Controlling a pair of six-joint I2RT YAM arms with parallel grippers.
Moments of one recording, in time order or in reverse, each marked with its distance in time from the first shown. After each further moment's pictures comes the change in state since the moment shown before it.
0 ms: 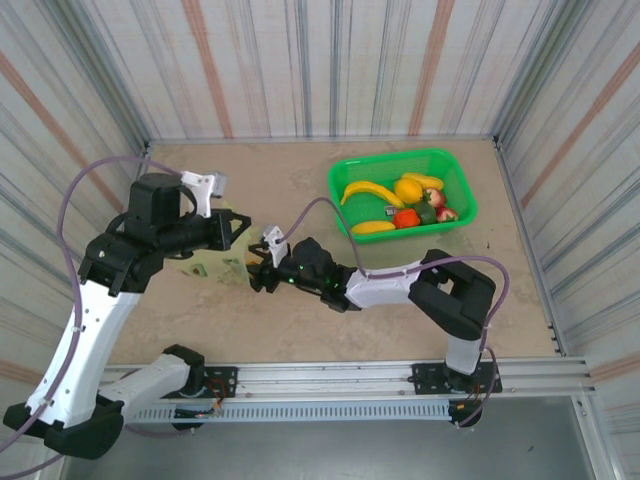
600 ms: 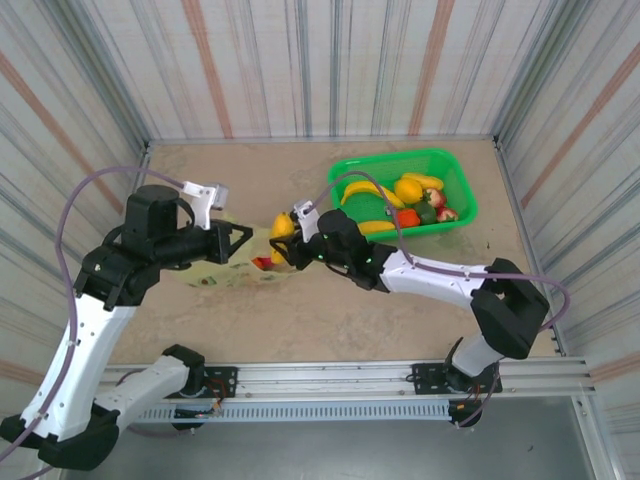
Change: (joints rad) left arm -0.020 -0.050 -0.054 0.002 0.027 0.031; right arm -0.131 -0.260 0.008 -0.413 -0.001 0.003
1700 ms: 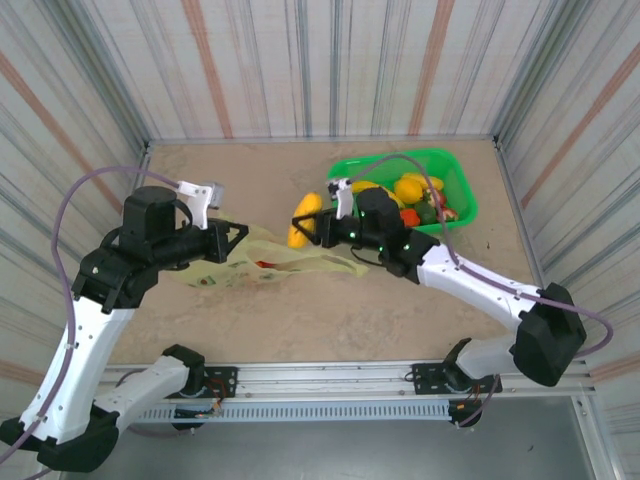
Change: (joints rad) left arm 0.000 -0.029 -0.003 0.004 -0.042 0.003; right arm -0.138 -0.239 -0.011 -0.236 -0.182 0.282
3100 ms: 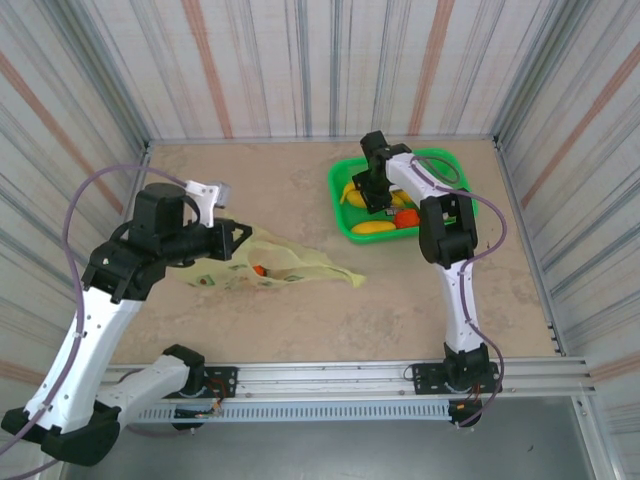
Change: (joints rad) left arm 0.000 0.038 -0.017 0.005 0.002 -0.002; right arm -0.491 1.031 1.052 -1.012 0.200 0.876
